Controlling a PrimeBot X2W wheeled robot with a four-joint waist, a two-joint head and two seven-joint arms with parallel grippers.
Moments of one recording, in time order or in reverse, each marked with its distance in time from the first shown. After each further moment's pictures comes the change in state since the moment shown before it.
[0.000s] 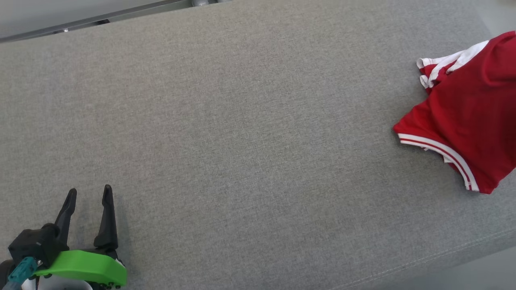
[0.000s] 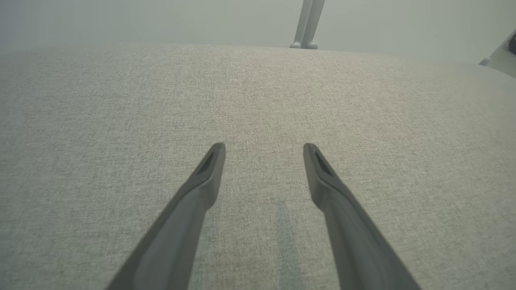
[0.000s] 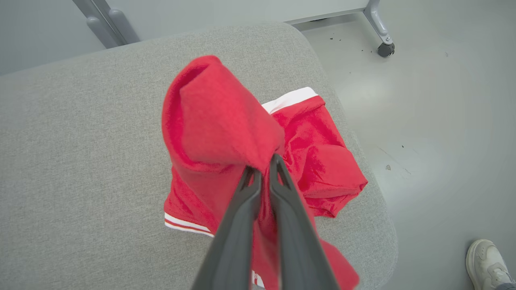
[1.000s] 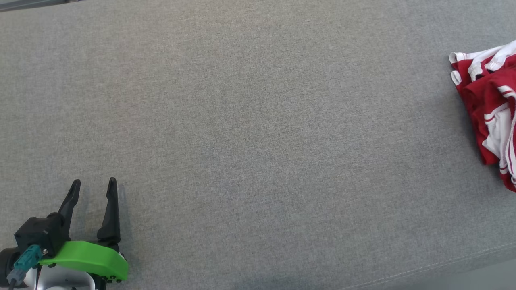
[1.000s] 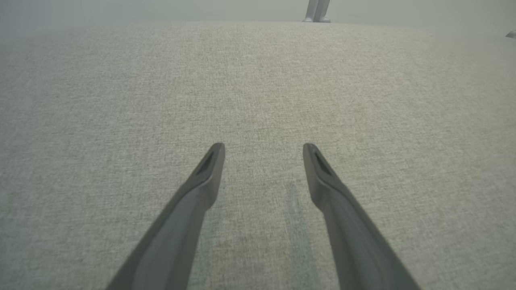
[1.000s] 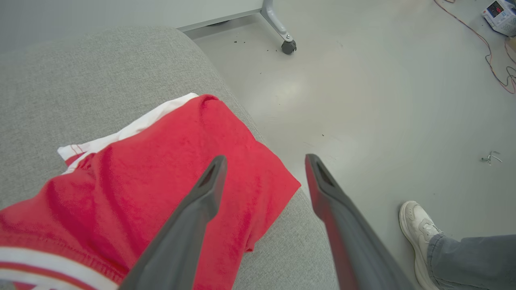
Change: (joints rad) left arm -0.047 0.033 -0.032 -0.016 0.030 0.009 0.052; right arm -0.120 0.017 -0.254 0.400 -0.365 0.000 -0.324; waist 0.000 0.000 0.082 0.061
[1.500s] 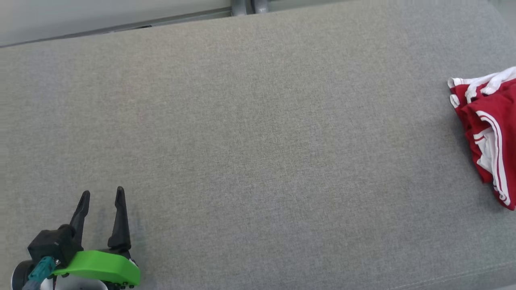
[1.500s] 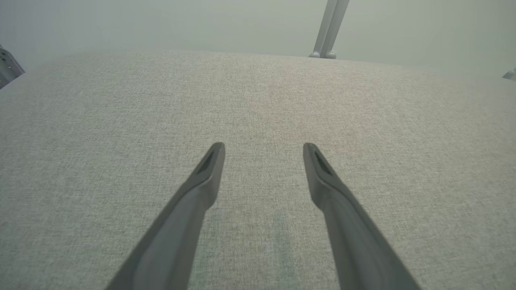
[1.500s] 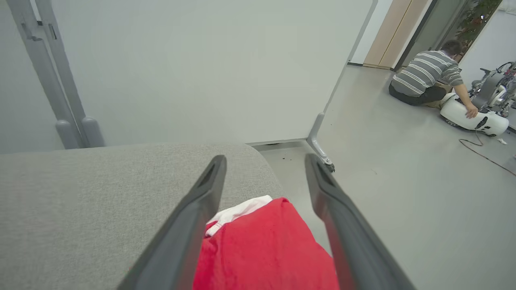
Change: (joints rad) left arm 0.011 -0.076 -0.007 0.073 -0.010 -0.016 -0.075; right arm 0.144 0.044 0.137 -0.173 0.020 0.000 -0.415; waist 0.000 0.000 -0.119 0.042
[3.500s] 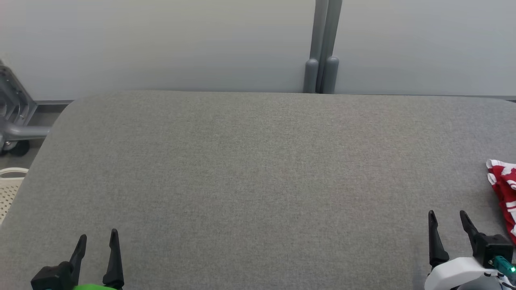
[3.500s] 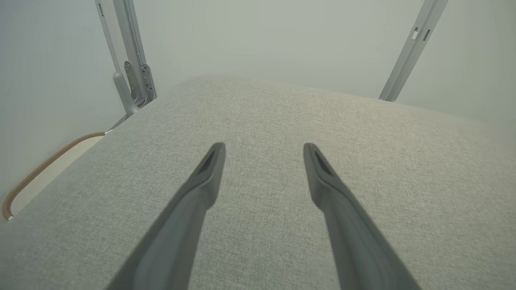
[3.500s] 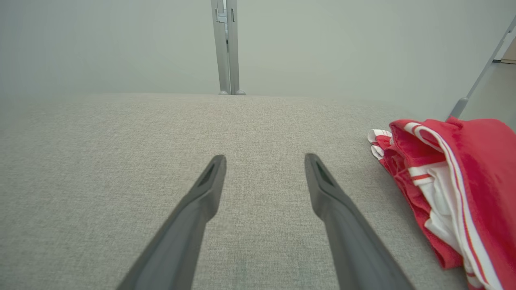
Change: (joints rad) left arm 0.104 -0.204 0.250 0.281 0.185 -0.269 -0.028; right arm 0.456 0.362 0.186 0.170 -0.130 0.000 -0.482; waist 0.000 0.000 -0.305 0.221
